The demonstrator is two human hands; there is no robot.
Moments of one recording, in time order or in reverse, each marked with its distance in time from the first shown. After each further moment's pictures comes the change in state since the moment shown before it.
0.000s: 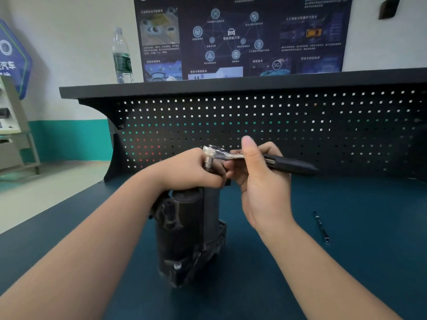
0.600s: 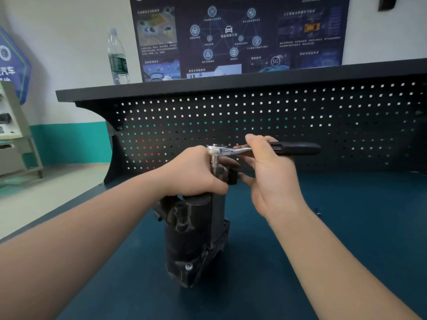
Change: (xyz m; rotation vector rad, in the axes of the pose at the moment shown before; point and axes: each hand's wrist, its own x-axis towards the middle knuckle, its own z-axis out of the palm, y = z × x) left_hand 0.006 0.012 0.013 0.243 0.136 -0.103; right_hand 0.020 -0.009 -0.010 -0.118 0.183 0.235
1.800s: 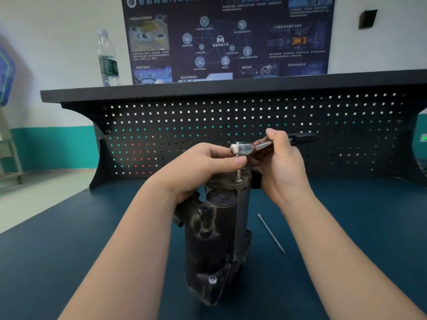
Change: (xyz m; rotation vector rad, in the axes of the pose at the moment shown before) left_hand 0.002 0.014 0.013 -0.801 -0.102 0.102; right_hand 0.037 -0.003 -0.024 0.114 -0.146 -0.056
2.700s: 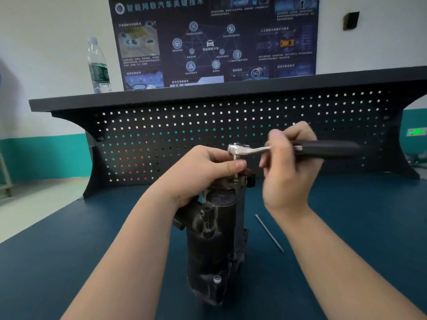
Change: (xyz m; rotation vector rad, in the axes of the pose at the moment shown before) left_hand 0.003 -0.007 0.002 0.076 0.062 0.030; right_hand -0.026 -0.004 0.001 -0.260 -0.057 -0.824
